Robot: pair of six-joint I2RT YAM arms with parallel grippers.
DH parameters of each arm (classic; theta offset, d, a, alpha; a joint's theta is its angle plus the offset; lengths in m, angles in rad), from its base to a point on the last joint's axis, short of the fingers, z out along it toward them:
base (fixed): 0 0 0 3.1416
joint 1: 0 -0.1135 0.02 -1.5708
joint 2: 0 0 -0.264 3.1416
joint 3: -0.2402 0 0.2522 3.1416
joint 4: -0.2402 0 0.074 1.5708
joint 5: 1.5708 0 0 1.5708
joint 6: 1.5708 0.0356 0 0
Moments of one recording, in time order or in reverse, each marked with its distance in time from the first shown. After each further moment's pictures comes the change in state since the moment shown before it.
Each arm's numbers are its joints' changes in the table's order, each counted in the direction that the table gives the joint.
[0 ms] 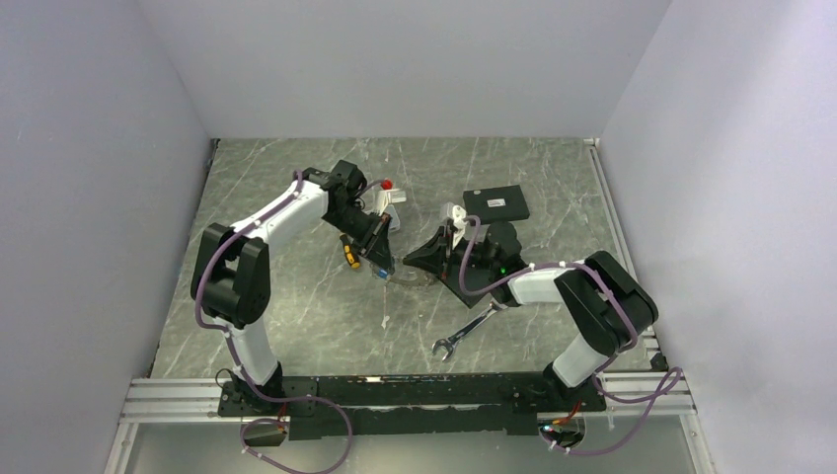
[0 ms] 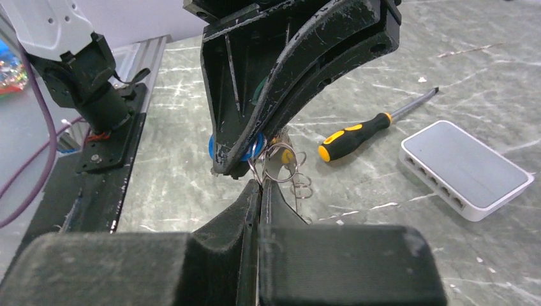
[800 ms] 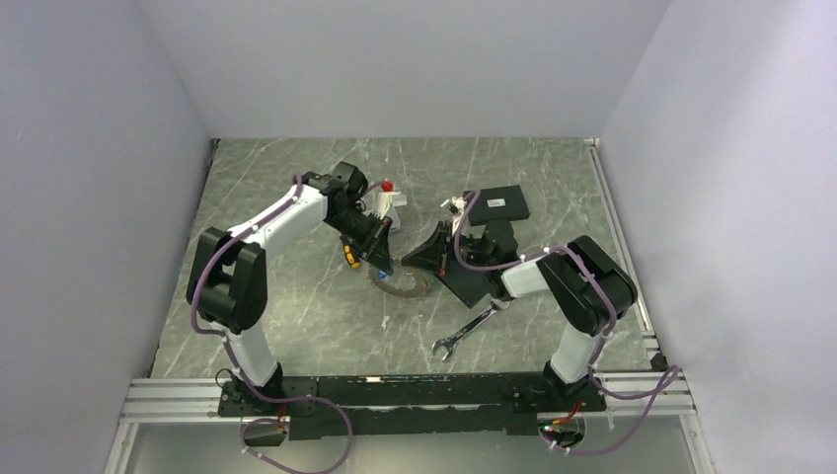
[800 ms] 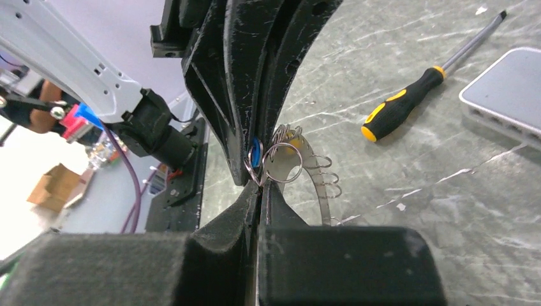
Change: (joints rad) left arm 0.013 0.035 0.042 0.072 -0.086 -0.027; right arm 0.032 -0.140 -0.042 0.126 -0.033 0.439
